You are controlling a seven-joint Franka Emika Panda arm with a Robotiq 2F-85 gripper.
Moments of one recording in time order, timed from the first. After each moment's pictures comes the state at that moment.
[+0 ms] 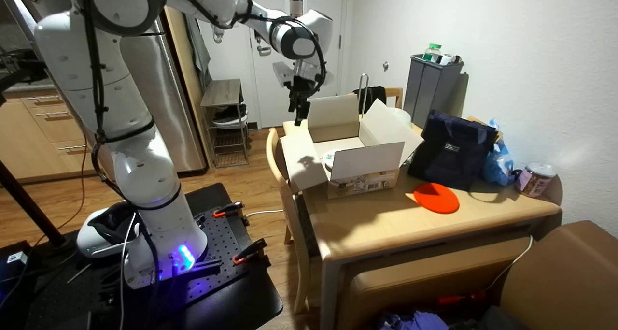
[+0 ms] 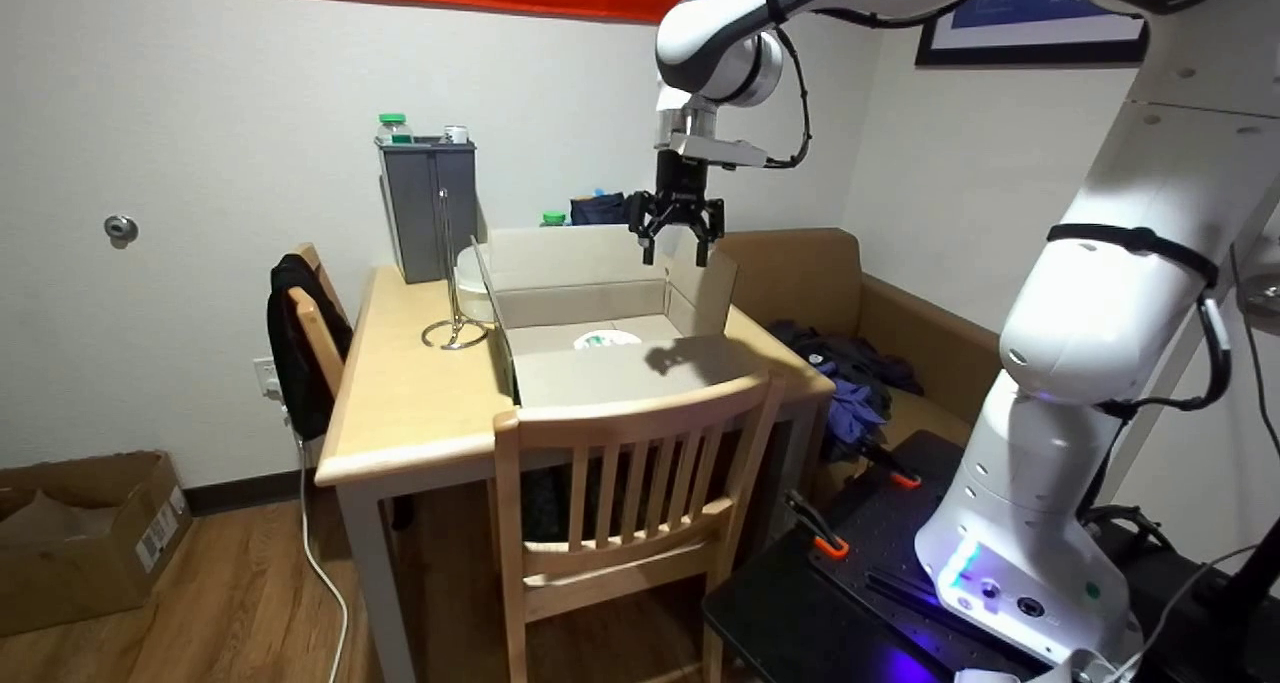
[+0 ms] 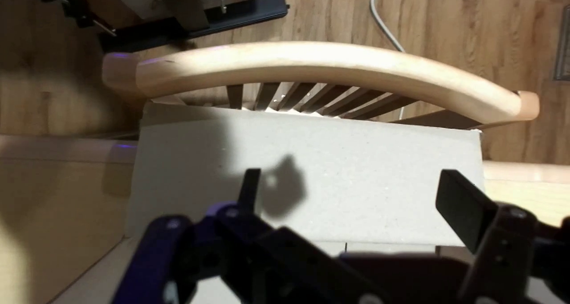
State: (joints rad) arm 0.03 -0.07 0.07 -2.13 0.24 1.88 0.26
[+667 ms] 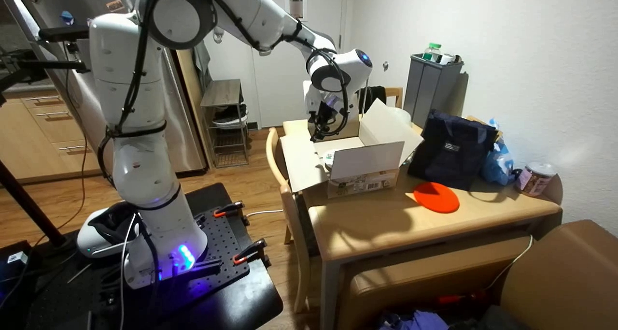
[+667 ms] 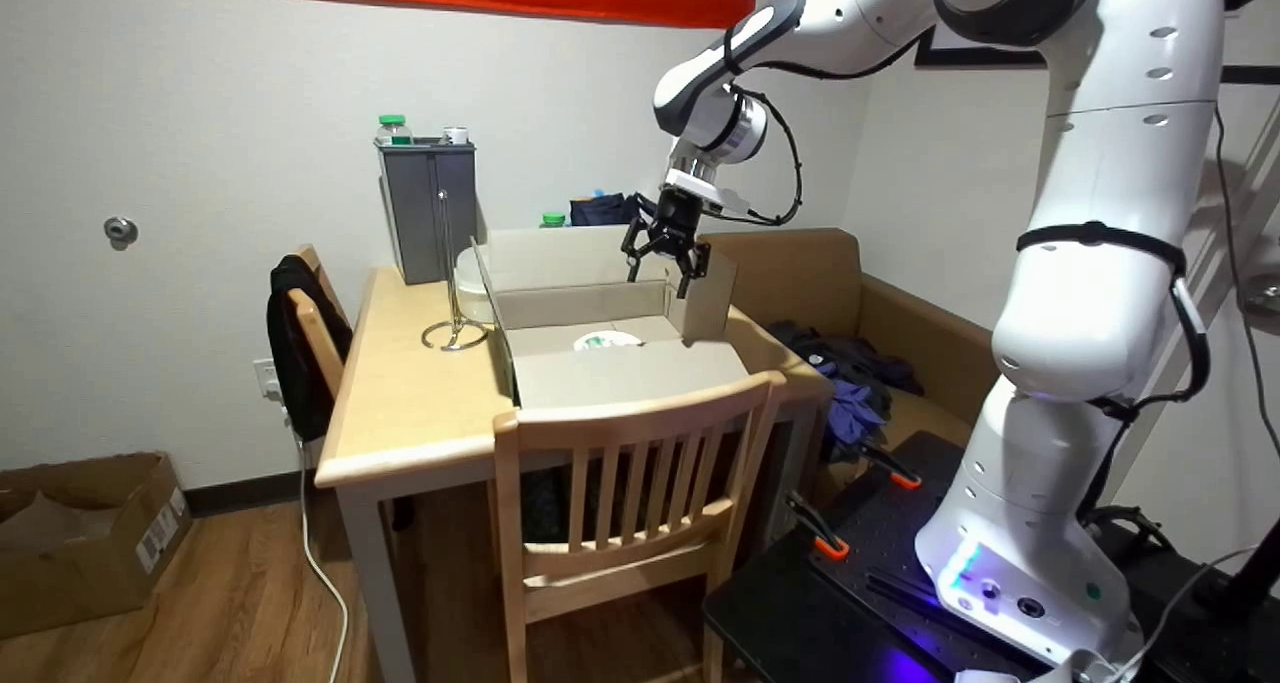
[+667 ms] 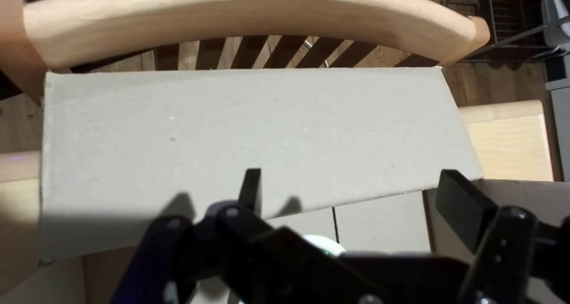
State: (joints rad) arm -0.03 0.20 -0.02 -2.00 0.51 1.91 0.10
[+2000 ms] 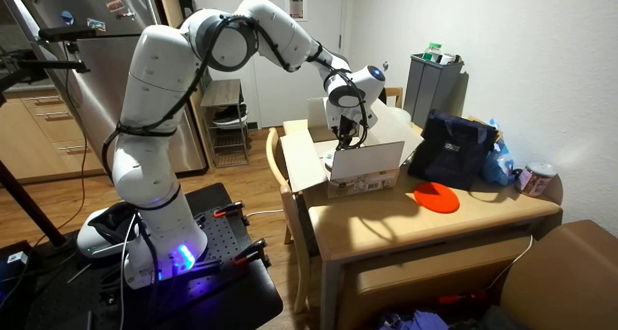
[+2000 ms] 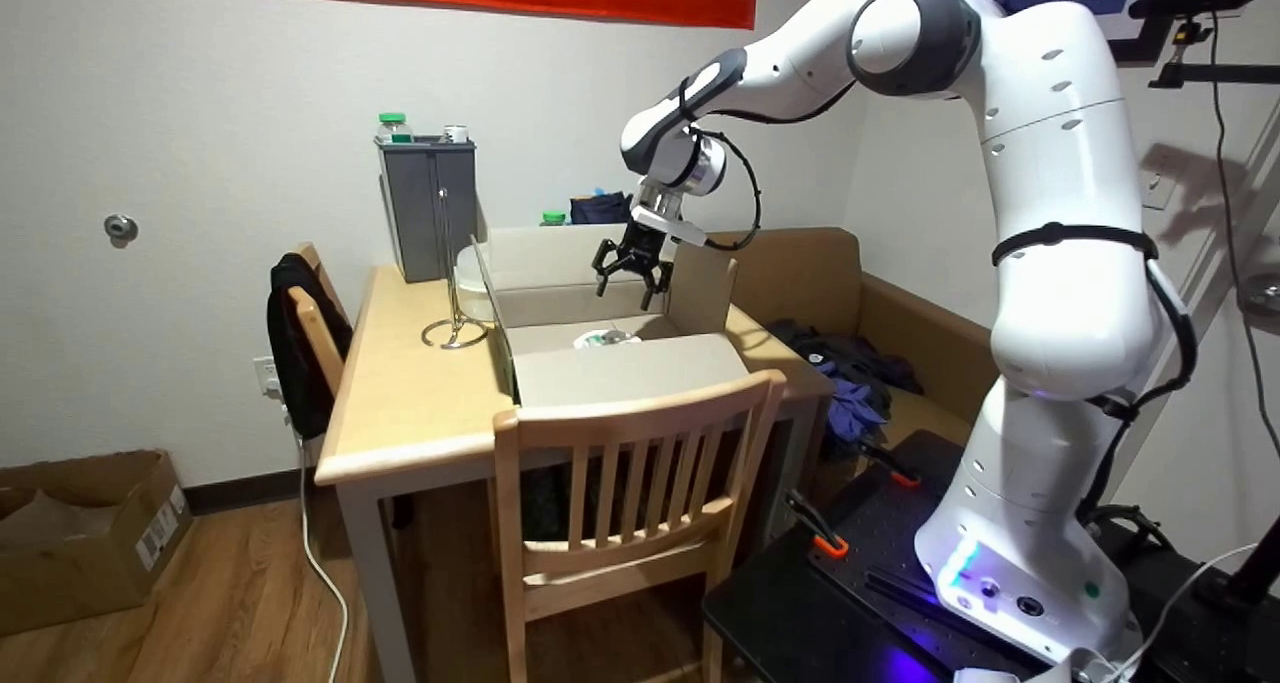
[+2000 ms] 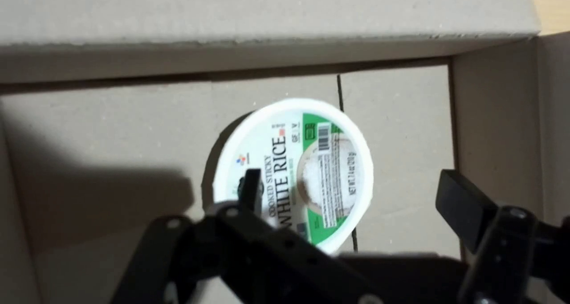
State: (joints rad) arm -0.05 0.48 0.00 -1.77 0.50 2.13 0.08
